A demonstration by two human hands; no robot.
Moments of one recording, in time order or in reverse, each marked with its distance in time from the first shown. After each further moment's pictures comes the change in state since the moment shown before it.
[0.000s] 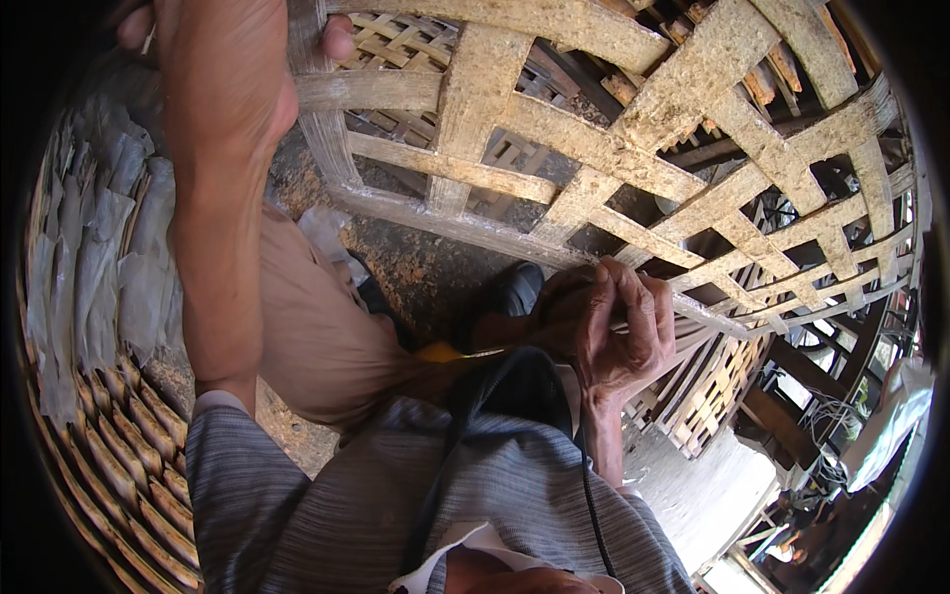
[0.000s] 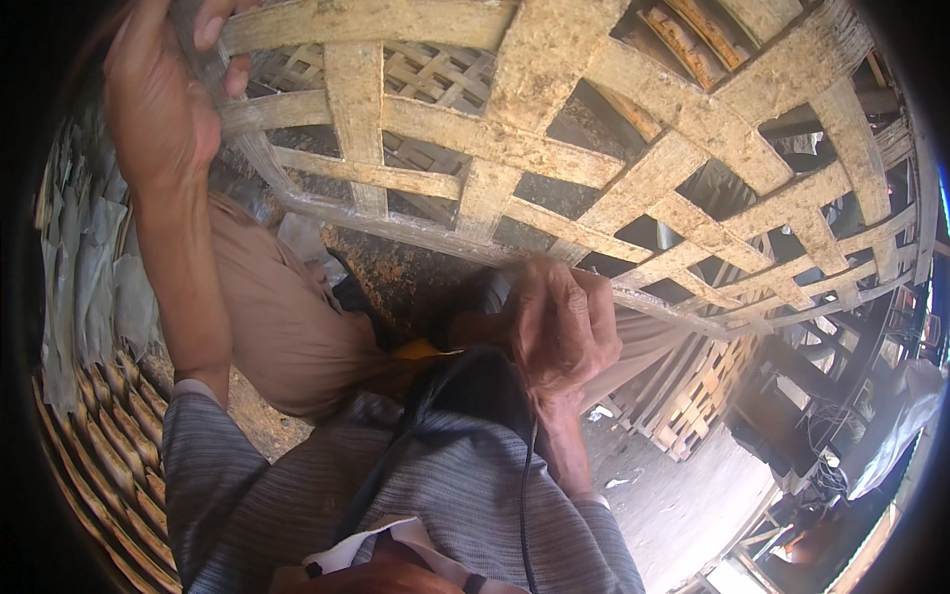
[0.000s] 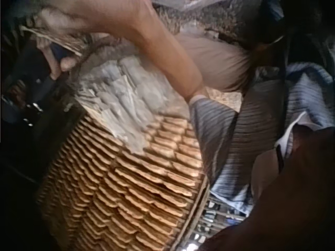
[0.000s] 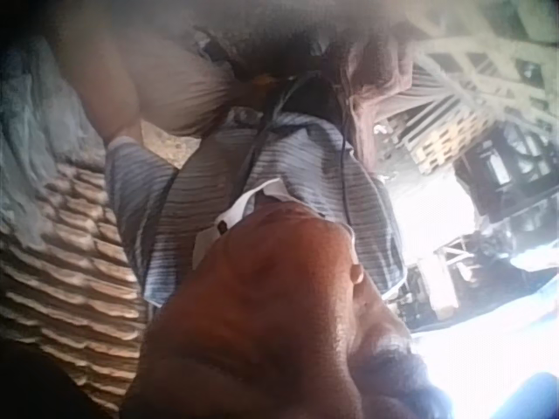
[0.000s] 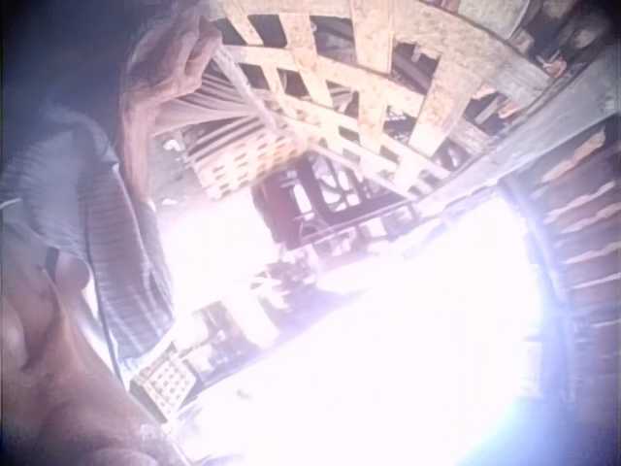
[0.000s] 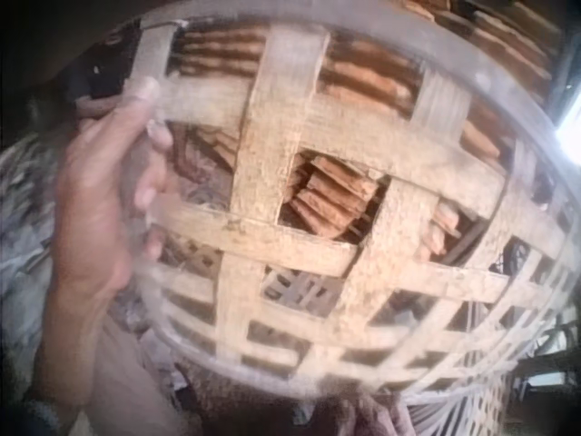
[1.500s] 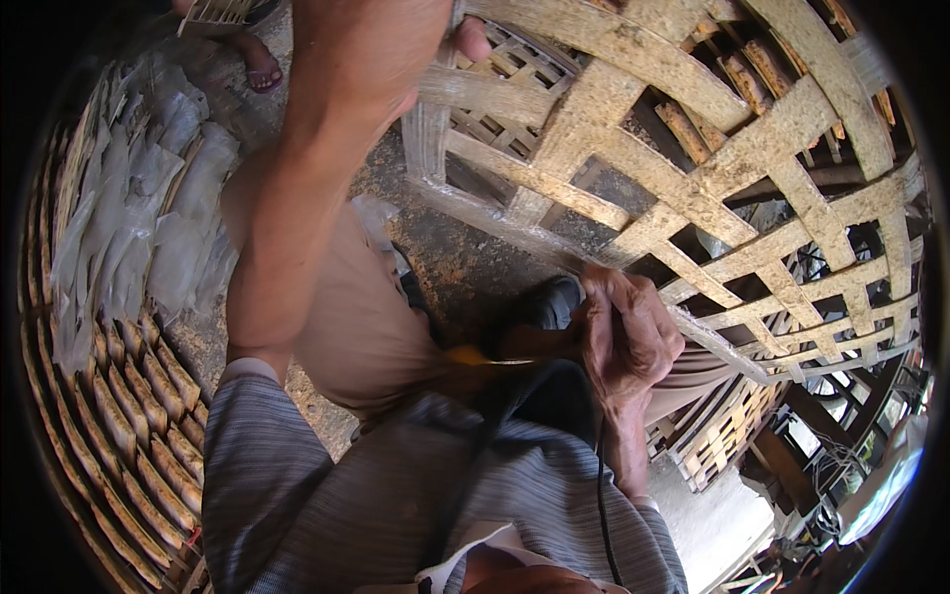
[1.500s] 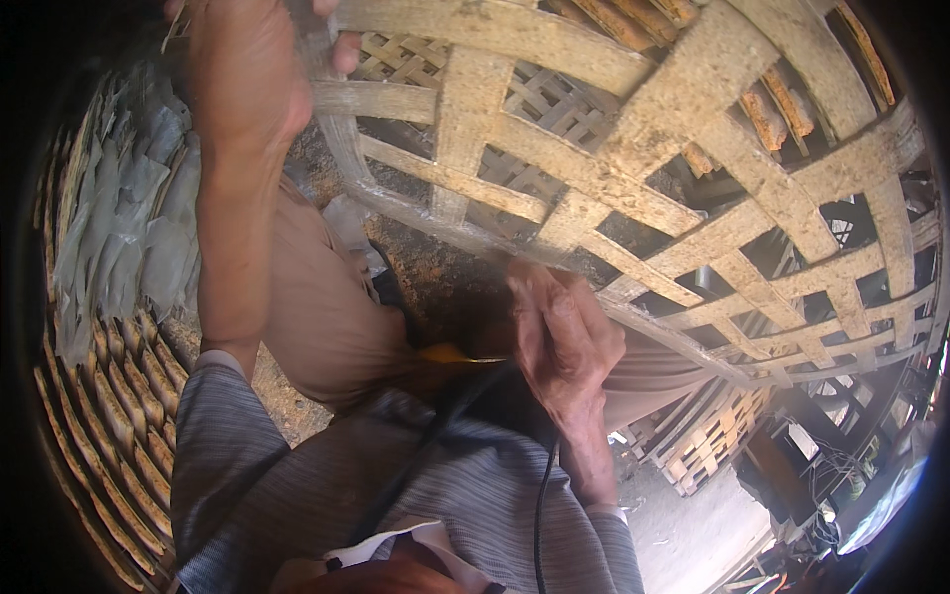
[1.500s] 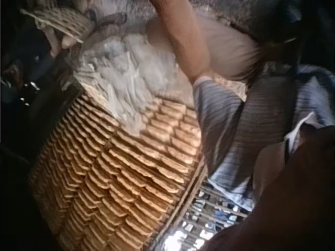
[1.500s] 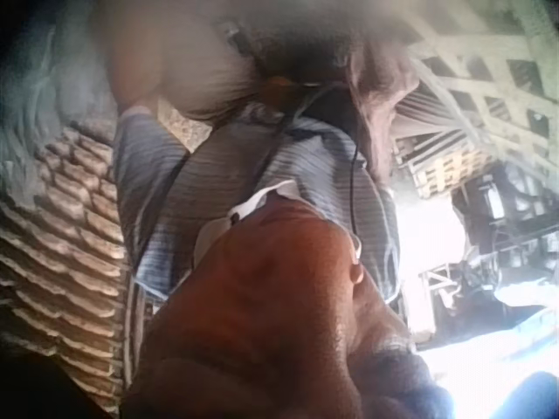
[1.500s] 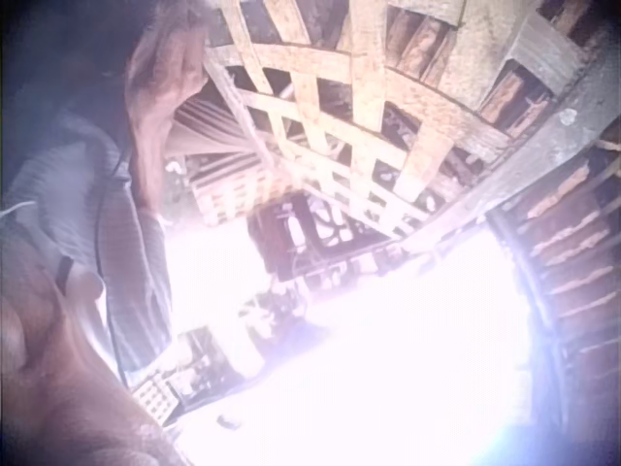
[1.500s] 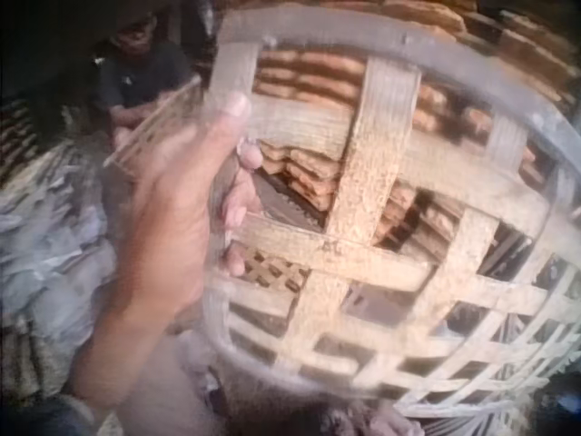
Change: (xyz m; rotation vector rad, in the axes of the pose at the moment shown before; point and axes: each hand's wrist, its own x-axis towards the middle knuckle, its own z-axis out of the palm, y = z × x) left_hand 0.012 0.003 -0.003 0.065 -0.073 -0.253; right_hand 0.013 -0.017 0.015 0.356 -0.317 -0.031
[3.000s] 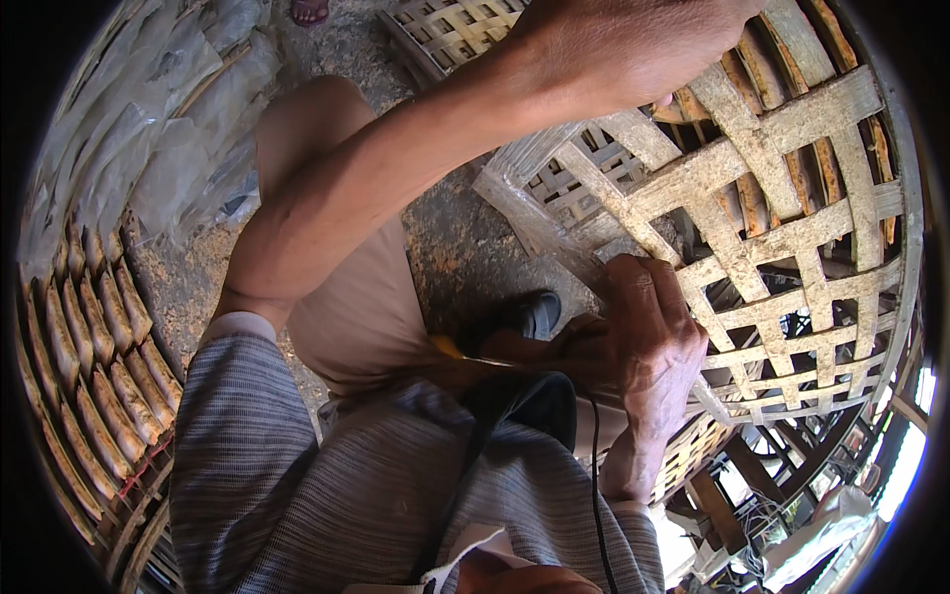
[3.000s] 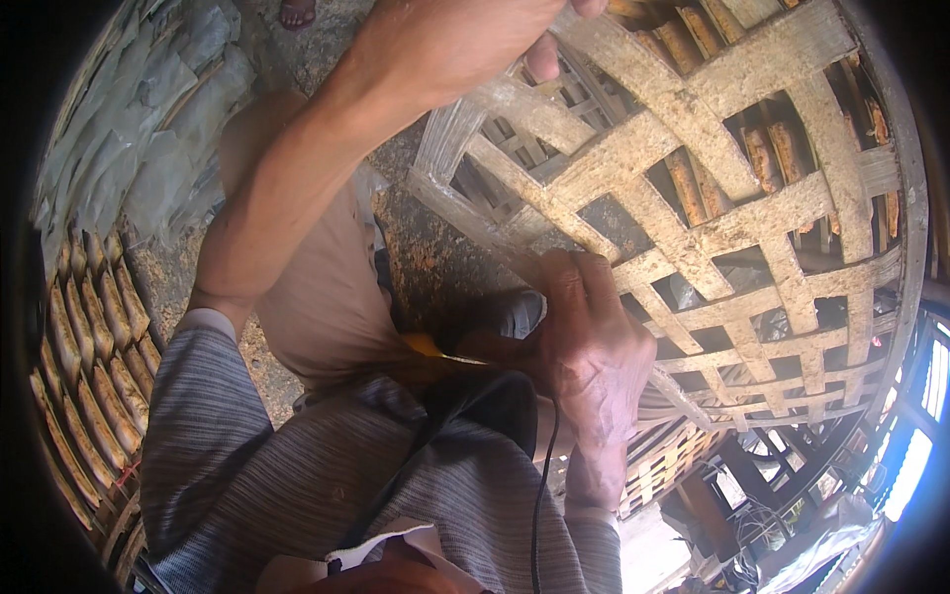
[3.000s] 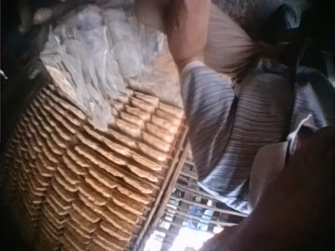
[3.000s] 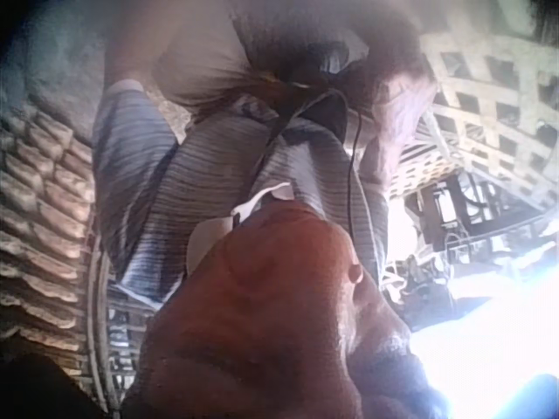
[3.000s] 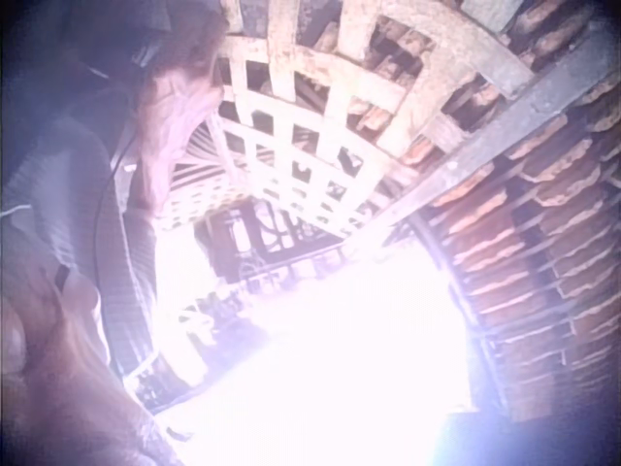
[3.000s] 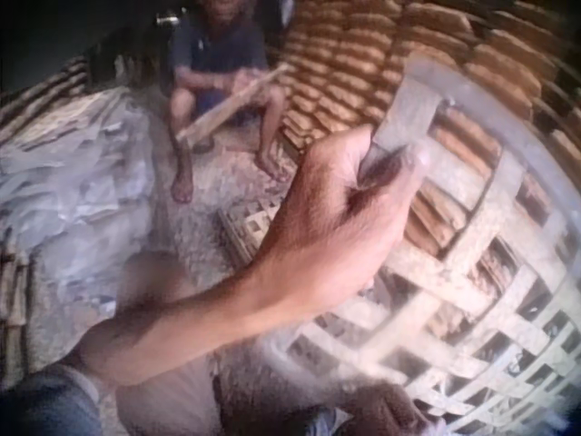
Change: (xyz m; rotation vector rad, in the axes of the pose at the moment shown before) left_hand 0.010 -0.035 -0.003 -0.221 -0.102 0.441; right_hand 0.052 -0.036 -0.020 -0.582 -0.430 -0.252
